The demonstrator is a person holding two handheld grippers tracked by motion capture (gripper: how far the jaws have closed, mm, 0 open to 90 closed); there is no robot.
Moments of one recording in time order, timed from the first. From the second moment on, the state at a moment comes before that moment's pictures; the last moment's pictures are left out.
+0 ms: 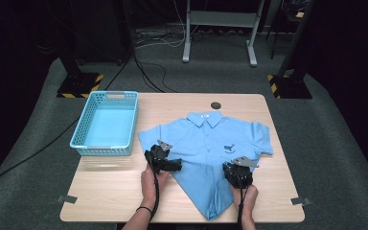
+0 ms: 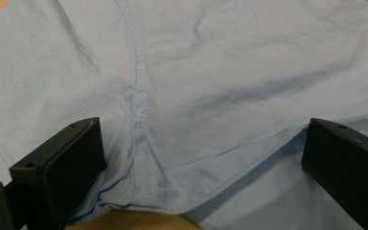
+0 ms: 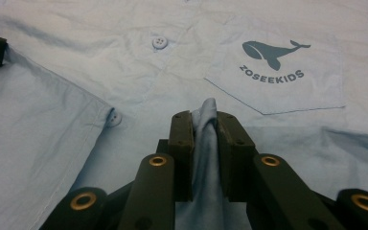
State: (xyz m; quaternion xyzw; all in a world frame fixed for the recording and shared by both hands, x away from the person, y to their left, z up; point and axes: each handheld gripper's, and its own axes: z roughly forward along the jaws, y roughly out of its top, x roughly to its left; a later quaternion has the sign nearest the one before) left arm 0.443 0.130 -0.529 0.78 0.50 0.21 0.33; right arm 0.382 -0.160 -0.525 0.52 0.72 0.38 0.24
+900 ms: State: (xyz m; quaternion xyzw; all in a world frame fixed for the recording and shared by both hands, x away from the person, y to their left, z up) left arm 0.443 0.130 -0.529 0.78 0.50 0.21 0.33; right arm 0.341 -0.181 -0.521 0.53 0.69 0.42 0.25
